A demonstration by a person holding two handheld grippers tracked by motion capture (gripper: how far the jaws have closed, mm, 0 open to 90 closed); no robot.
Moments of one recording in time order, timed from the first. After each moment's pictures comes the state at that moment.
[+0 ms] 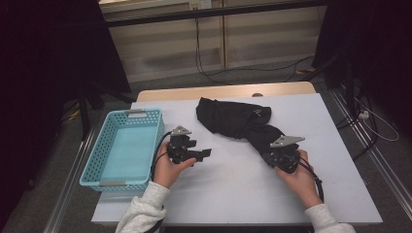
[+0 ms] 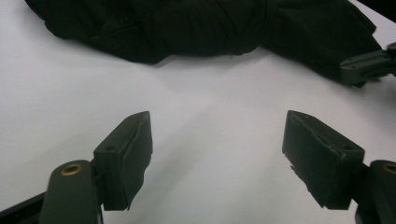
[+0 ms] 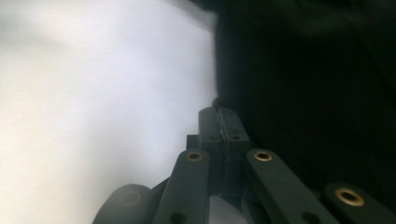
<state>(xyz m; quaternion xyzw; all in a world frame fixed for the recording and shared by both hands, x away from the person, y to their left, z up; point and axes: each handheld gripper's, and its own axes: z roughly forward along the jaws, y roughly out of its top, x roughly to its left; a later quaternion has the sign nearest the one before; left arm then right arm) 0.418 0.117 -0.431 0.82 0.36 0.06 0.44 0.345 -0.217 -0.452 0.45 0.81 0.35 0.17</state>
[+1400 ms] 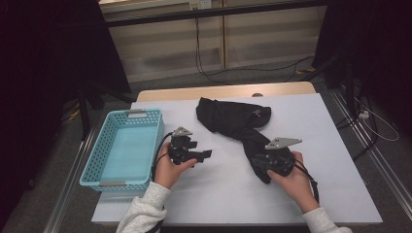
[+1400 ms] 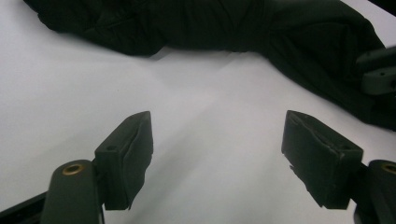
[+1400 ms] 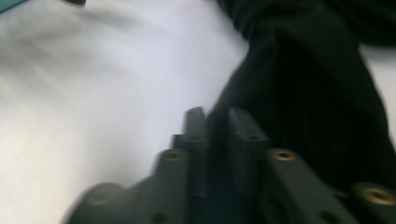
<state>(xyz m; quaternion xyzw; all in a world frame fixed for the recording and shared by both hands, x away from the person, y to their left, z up) 0.417 0.117 -0.434 0.82 0.36 0.05 0.43 0.339 -0.198 -0.442 0.42 0.80 0.40 0.16</state>
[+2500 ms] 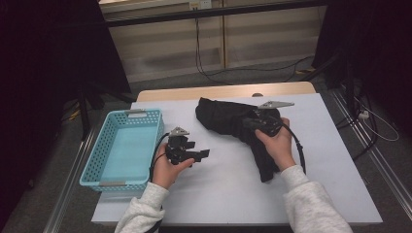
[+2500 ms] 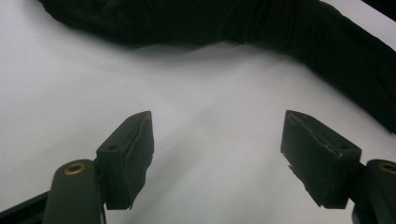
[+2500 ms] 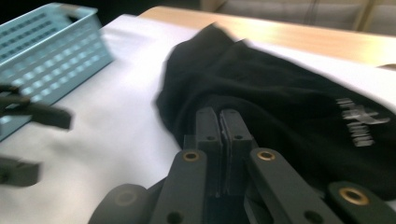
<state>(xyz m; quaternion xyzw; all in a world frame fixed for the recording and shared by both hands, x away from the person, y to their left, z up) 0.418 0.122 -0.435 0.82 0.37 0.05 0.44 0.433 -0.196 -0.403 0.48 0.72 0.47 0.16</state>
